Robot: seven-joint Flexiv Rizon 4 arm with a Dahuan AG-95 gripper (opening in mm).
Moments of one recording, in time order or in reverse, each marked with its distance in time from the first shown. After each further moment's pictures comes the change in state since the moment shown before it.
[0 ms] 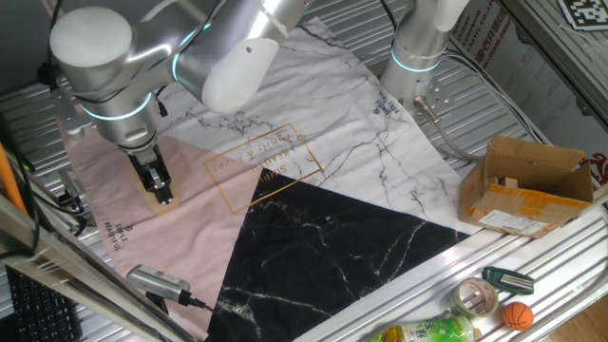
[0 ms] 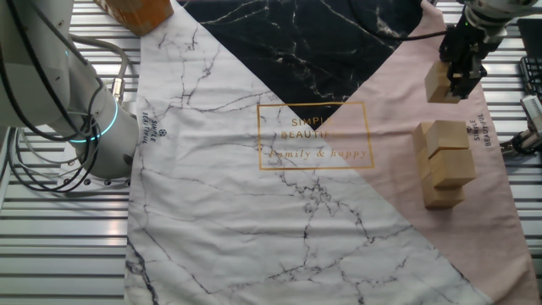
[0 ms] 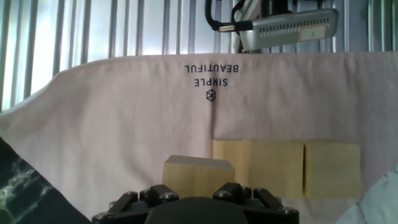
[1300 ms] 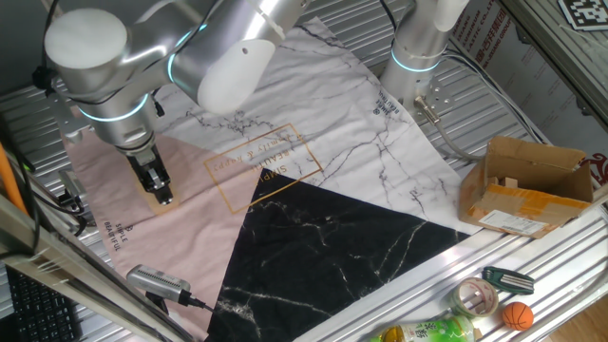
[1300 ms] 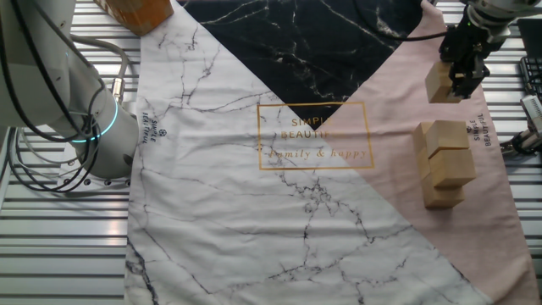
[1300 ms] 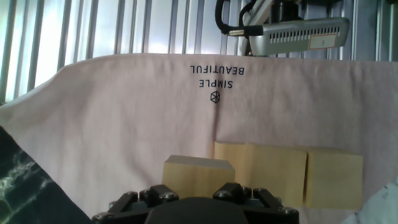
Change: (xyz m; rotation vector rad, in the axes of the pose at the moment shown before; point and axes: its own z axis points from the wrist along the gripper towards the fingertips) arm -0.001 0.000 0.000 0.002 0.001 -0.056
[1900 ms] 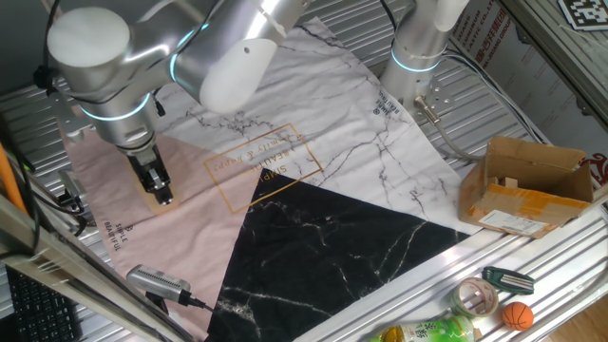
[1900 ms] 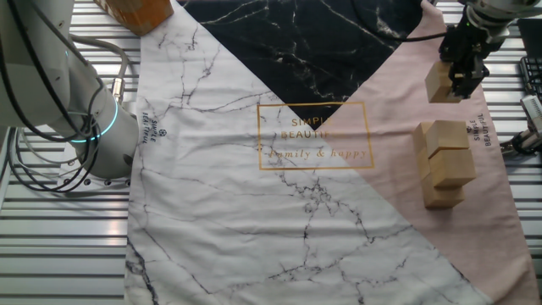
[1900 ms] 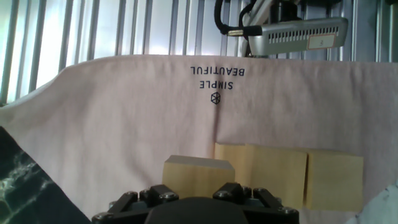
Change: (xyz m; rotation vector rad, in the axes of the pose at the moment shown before) arm -0.002 0.000 0.001 0.007 -0.014 -0.011
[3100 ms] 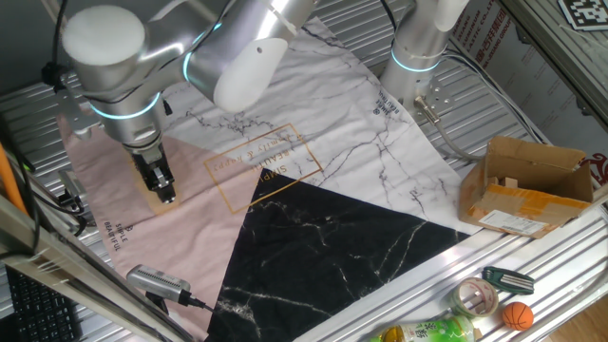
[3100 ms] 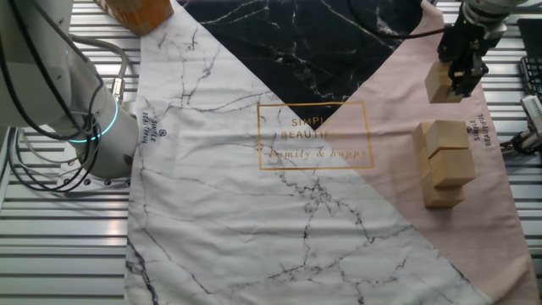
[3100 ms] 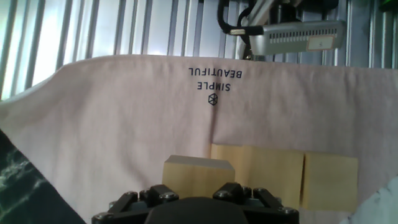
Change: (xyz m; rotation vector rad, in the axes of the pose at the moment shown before) arm -0.002 0.001 0.000 0.046 -0.002 -0.018
